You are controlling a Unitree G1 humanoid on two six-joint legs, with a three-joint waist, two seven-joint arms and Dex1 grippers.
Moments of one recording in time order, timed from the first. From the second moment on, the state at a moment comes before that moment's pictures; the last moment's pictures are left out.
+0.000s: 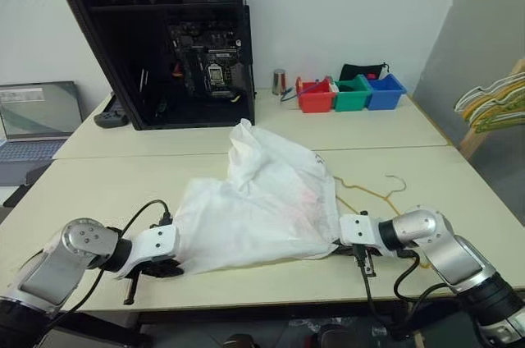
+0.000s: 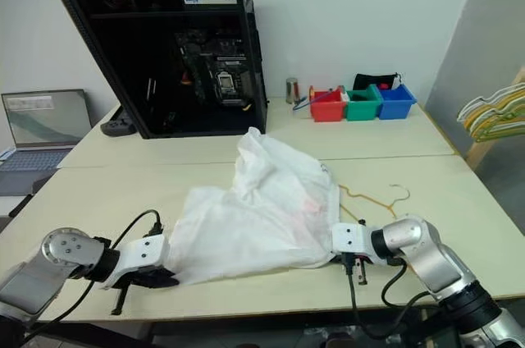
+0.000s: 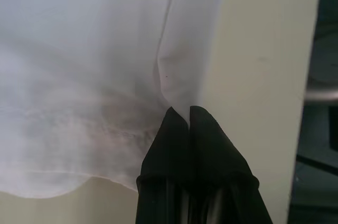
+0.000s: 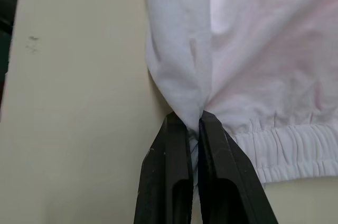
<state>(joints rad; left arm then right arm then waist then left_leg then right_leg) 0.01 1.12 -0.13 -0.03 -0.10 0.16 -1.35 -0.28 -0.69 0.38 -0.13 -0.11 0.26 1.19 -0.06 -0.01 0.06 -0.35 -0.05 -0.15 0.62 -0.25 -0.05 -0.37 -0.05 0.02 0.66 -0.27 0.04</state>
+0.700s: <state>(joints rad) 0.02 1.12 -0.12 0.01 -0.09 0.10 -1.34 -0.34 -0.67 0.42 -0.06 -0.11 0.23 1.17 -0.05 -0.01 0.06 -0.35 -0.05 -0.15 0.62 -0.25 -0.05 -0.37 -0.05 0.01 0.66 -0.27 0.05</state>
